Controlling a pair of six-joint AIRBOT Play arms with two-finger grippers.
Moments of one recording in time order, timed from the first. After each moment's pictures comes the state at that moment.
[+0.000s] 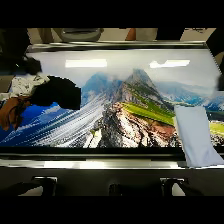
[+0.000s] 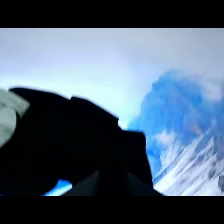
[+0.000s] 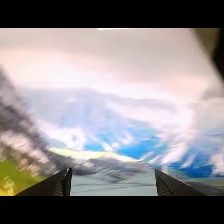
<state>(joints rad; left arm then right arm) -0.08 -1.32 1.67 1.59 -1.21 -1.59 -0.35 -1.01 1.34 -1.42 0.99 1.19</state>
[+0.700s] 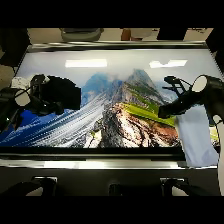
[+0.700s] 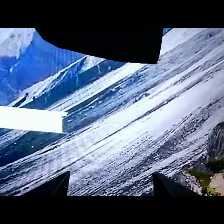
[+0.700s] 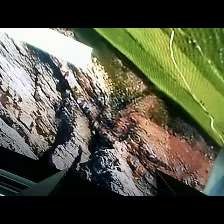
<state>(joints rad) -0.14 -1.18 1.16 1.55 -1.21 -1.77 -0.04 -1.32 1.29 -1.37 1.45 1.17</state>
